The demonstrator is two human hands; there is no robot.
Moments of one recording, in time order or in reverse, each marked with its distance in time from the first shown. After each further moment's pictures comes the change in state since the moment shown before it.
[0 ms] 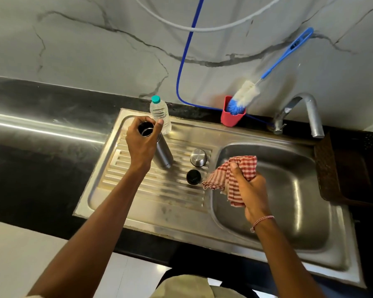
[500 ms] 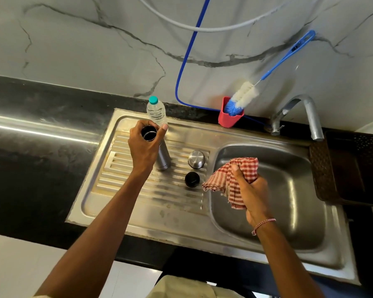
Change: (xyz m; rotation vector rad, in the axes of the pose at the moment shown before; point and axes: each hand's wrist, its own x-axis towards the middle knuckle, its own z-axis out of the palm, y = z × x) left_hand 0.011 -0.028 0.006 0.054 -0.067 0.018; right_hand 0.003 -0.001 0.006 -0.039 0.048 -0.005
